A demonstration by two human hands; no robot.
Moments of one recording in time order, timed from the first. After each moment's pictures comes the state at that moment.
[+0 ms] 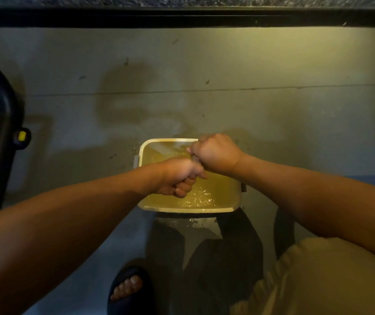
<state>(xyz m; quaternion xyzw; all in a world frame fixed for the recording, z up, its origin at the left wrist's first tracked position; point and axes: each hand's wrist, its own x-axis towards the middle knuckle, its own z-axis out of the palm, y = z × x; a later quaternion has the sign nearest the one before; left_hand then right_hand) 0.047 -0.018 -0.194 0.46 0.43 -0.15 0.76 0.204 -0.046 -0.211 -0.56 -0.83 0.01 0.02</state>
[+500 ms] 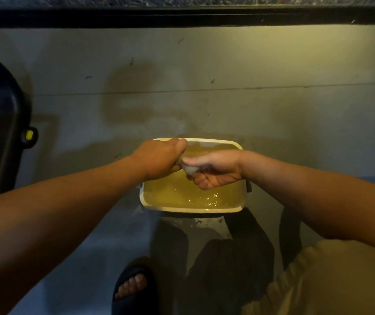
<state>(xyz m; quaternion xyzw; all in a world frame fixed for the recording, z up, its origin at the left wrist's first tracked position) 0.004 0.029 -0.202 0.95 0.26 -0.11 0.11 0.194 -0.050 -0.202 -0.39 -0.20 0.89 0.13</state>
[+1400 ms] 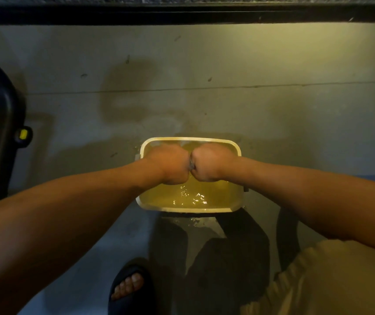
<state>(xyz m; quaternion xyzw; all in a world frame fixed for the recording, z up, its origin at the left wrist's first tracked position) 0.042 0.003 -0.192 0.90 0.31 -0.25 0.15 0.177 -0.050 -0.193 -0.63 -0.73 0.25 -0.12</state>
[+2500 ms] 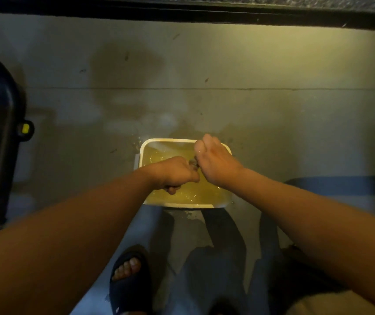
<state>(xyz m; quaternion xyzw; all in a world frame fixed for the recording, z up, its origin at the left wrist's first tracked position) 0.045 -0.018 -0.150 0.63 0.45 -0.21 0.60 0.195 -0.076 -0.173 -0.65 -0.74 0.14 0.01</state>
